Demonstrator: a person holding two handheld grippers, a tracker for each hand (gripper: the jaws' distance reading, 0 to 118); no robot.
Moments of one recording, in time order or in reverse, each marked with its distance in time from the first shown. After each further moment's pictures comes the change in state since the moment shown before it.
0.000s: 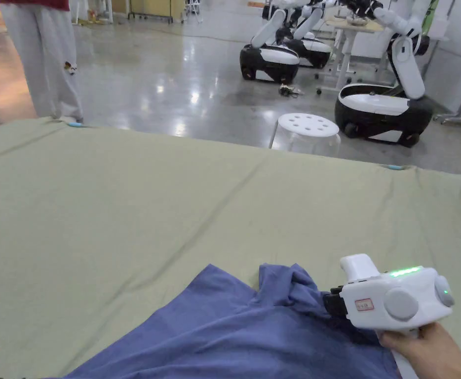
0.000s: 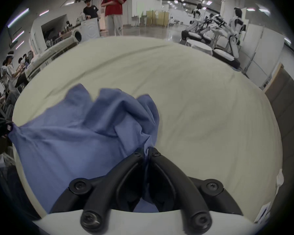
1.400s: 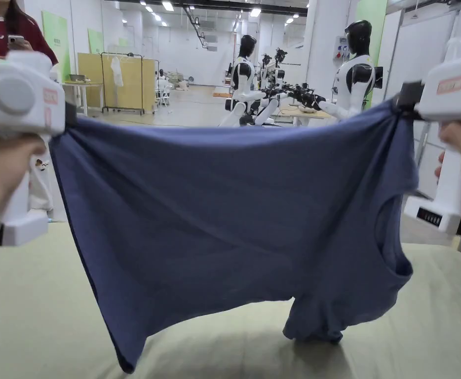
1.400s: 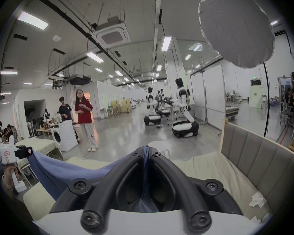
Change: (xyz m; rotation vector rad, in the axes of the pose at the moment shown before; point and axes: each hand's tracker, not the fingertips) left arm 0.045 0.412 0.075 0.602 0.081 -0.009; right arm 0.096 0.223 0.312 0.745 -0.257 -0.303
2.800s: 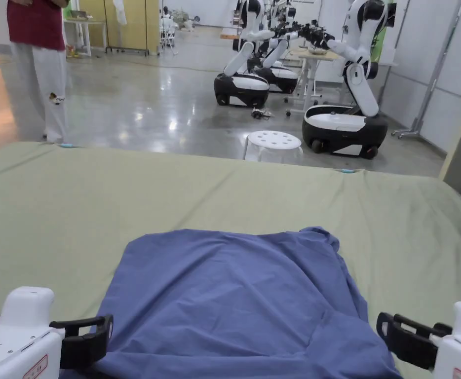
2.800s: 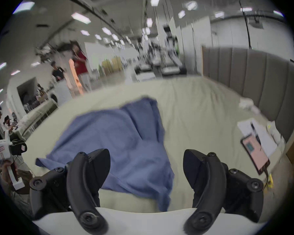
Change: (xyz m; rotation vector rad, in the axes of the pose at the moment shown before) left arm 0.009 -0.377 0.292 -0.153 -0.170 -0.006; right arm 0.049 -0.375 0.281 -0.256 0.010 -0.031
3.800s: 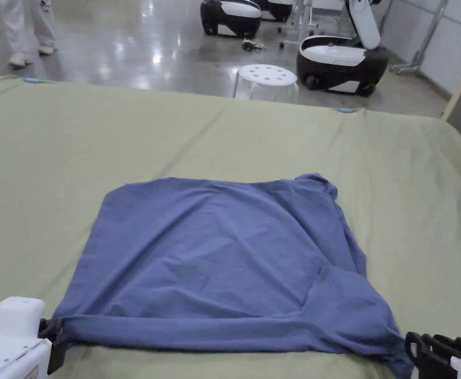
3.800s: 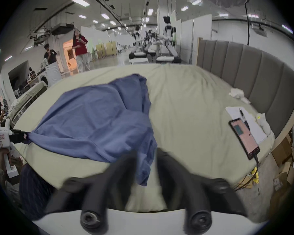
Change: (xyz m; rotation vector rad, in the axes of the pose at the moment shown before) left arm -0.015 -0.057 -0.087 -0.349 0.043 -0.071; right arm 0.026 -0.048 -0.022 -0.331 -0.127 0.041
